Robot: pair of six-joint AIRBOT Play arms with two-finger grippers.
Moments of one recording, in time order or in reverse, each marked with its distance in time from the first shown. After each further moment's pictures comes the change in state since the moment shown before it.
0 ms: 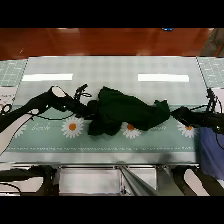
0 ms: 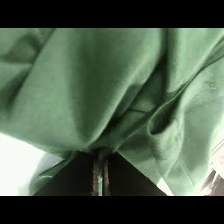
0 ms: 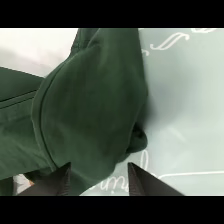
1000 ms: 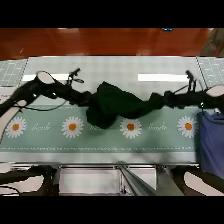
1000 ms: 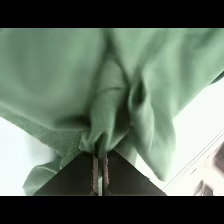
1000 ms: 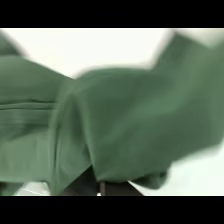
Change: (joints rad) left arm 0.123 0.082 0.182 0.019 -0.100 -0.005; right arm 0.279 -0.303 0.374 0.006 -0.013 0.051
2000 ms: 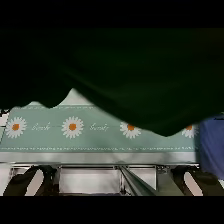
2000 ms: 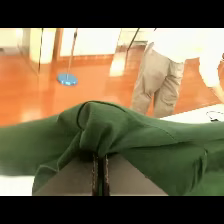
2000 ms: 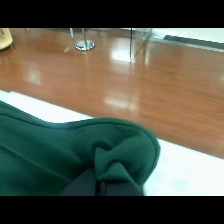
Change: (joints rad) left arm 0.444 0.734 0.624 -0.091 -0.131 -0.060; right arm 0.007 0.524 0.883 -0.176 0.416 0.090
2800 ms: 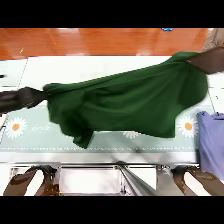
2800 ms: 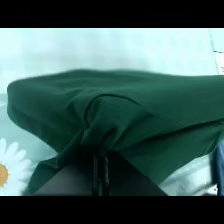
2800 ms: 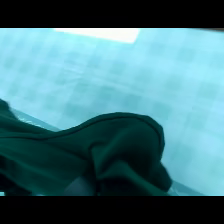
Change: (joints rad) left arm -0.021 -0.047 -0.867 0.106 0.027 0.029; right arm 0.001 -0.317 -0.374 0.134 -0.103 -0.117
